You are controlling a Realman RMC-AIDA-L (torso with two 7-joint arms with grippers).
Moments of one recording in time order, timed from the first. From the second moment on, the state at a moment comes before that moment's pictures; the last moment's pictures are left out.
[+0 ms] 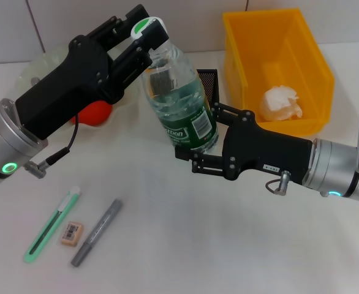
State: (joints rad) left arm -0.50 -2.08 1.47 0.47 0.69 1.58 -1.04; right arm 0.49 2.09 -1.16 -0.37 -1.28 -1.45 0.78
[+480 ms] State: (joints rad) left arm -0.50 -2.08 1.47 0.47 0.69 1.58 -1.04; right arm 0.49 2.09 -1.16 -0.38 -1.28 -1.45 0.78
